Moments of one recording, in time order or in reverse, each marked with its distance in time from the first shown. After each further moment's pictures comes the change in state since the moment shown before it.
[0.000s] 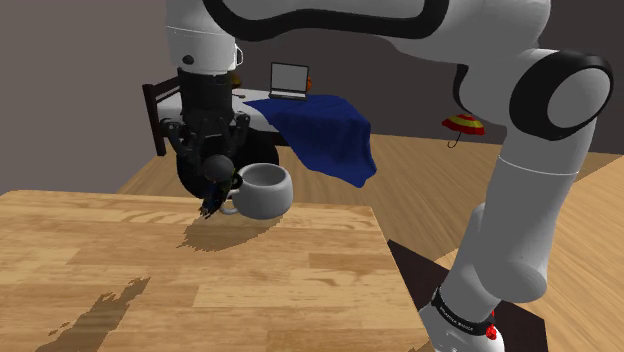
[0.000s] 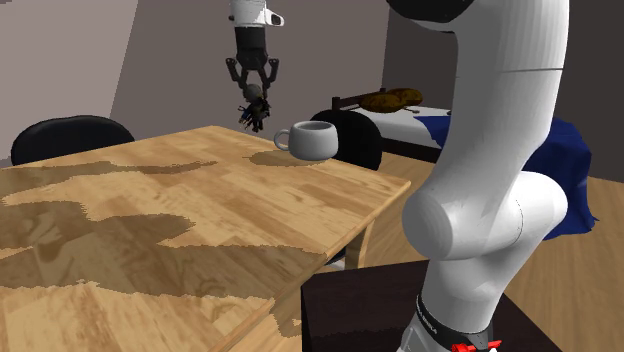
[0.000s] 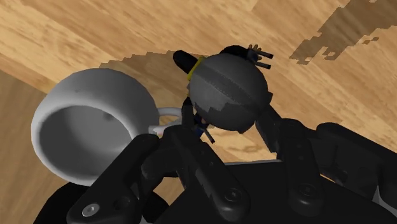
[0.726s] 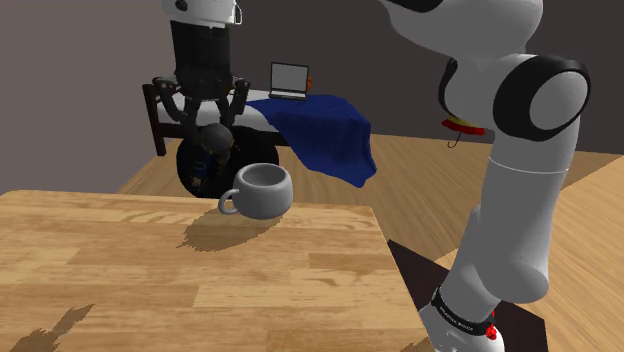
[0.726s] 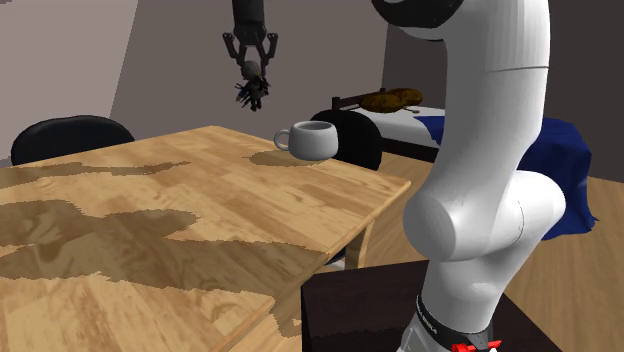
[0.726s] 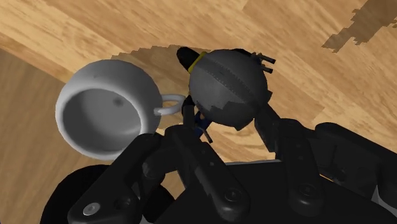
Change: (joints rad) arm 0.031 0.073 0.008 0.249 -0.036 -0.183 0.015
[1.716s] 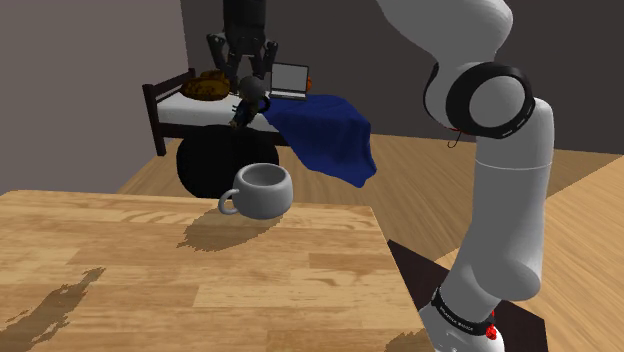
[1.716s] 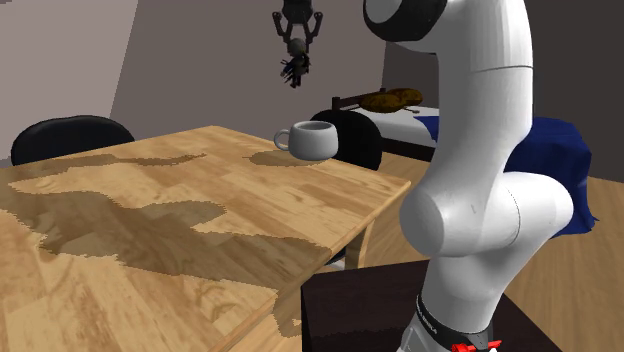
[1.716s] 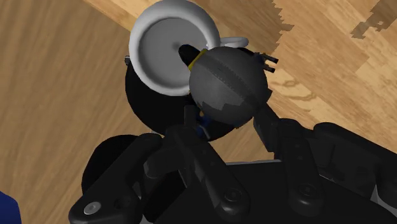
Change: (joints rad) arm -0.120 0.110 -0.076 0.327 -0.030 -0.213 -0.238
